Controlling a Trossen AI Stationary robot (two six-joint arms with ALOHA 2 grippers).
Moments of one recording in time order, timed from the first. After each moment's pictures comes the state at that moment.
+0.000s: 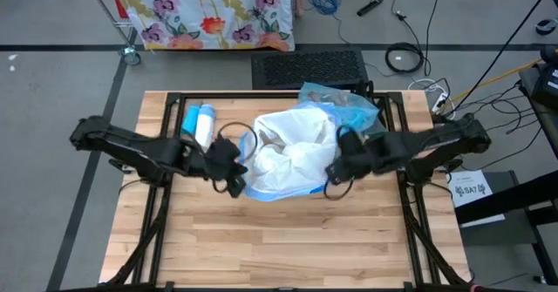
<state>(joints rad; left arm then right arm) -0.27 1.22 1.15 -0.78 -0.35 -0.82 0.27 1.42 1.50 -1.37 0.40 1.24</state>
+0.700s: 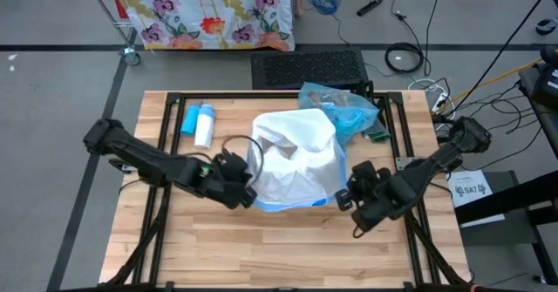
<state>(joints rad) -0.39 1.41 1.18 -0.80 -0.57 -1.01 0.61 1.41 1.25 -1.29 0.59 1.76</state>
